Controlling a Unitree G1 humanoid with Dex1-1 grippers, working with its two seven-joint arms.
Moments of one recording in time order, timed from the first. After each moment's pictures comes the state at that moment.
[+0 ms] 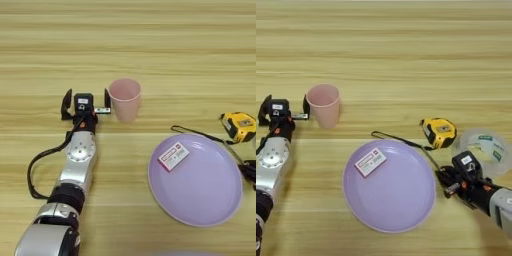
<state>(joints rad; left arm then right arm) -0.38 0.05 0.04 0.75 0.04 -0.45 0.17 0.29 -0.62 -0.10 -0.35 0.27 0.56 0.57</state>
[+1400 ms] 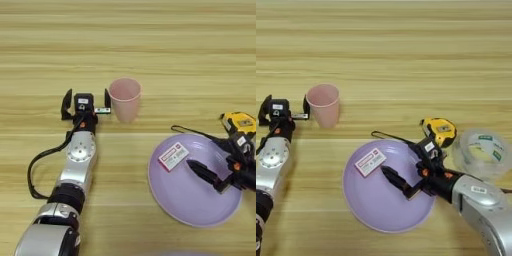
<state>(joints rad) -0.38 0.05 0.04 0.75 0.04 -0.45 0.17 0.20 -0.51 0.04 -0.55 0.41 0.69 0.54</state>
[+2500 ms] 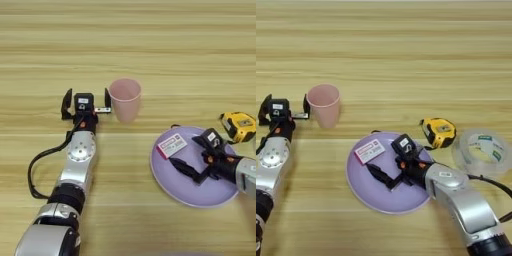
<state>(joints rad) -0.38 0.05 0.03 0.74 0.04 -0.45 0.17 -0.03 -0.42 0.24 -0.16 0.25 0.51 0.56</state>
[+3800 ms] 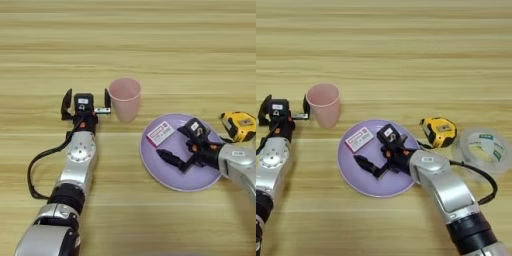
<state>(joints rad) -0.37 0.05 0.03 0.73 0.04 -0.45 0.17 -0.14 -0.34 0.26 -0.09 0.19 0.50 0.60</state>
